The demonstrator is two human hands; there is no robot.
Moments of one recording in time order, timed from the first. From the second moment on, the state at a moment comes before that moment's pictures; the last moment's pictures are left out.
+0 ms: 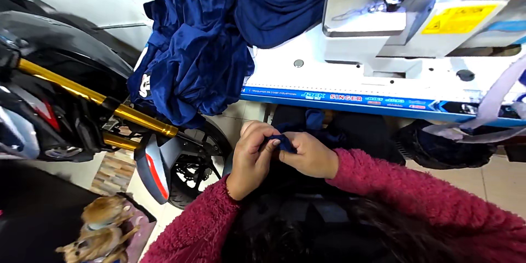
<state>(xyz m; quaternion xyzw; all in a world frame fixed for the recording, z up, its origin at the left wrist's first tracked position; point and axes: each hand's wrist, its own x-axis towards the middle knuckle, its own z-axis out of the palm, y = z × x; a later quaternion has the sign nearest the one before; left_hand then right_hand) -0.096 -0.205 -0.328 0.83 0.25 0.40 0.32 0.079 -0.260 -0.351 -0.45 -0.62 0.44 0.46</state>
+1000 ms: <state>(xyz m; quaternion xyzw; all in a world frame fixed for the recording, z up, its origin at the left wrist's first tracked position) -0.098 -0.205 -0.326 0.90 0.17 0.40 0.09 0.113 -0.261 -0.293 -0.46 -0.37 0.68 0.43</state>
